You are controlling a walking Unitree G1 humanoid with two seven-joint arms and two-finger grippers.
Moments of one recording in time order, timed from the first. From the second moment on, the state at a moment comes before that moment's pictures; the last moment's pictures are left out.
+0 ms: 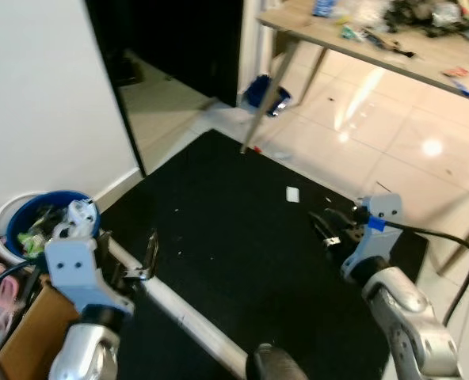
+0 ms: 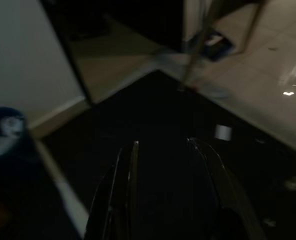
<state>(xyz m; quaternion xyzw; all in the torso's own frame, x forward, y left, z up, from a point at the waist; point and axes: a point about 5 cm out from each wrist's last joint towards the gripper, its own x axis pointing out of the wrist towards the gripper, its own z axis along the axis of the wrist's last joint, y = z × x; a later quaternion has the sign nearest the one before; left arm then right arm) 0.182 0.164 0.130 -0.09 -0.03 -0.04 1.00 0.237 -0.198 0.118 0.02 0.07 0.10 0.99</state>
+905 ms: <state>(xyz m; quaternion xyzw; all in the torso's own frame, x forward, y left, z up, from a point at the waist) 0.180 0.174 0.128 -0.05 -0.02 -0.03 1.00 0.236 -0.187 0.122 0.07 0.04 0.12 0.99</state>
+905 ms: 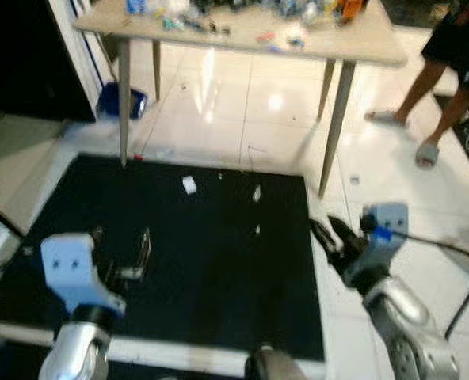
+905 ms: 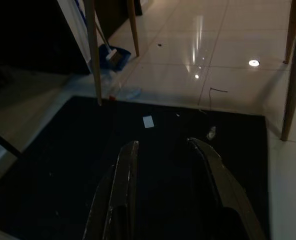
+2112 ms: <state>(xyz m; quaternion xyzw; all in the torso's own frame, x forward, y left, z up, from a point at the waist) 0.182 0.177 0.125 -0.05 -0.01 -0.03 1.00 0.241 -0.183 0.123 0.08 0.03 0.12 0.99</state>
